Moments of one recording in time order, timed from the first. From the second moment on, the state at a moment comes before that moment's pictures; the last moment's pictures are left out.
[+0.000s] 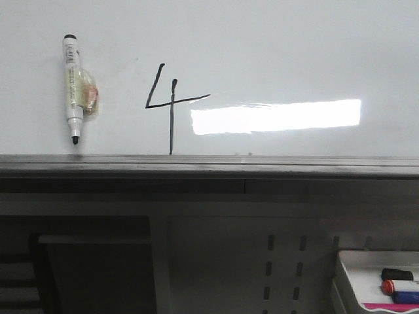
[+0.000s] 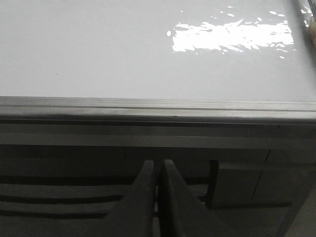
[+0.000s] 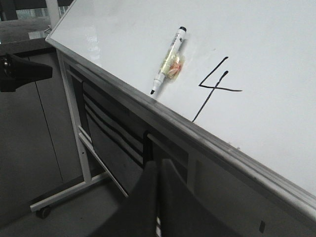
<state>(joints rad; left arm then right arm) -0.04 -0.01 0.01 0.05 0.34 -0.07 0.83 0.41 -0.11 -0.06 -0.13 -0.01</state>
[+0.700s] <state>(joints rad) -0.04 -0.01 0.01 0.05 0.34 -0.07 0.19 0.40 -0.08 -0.06 -0.16 0.00</state>
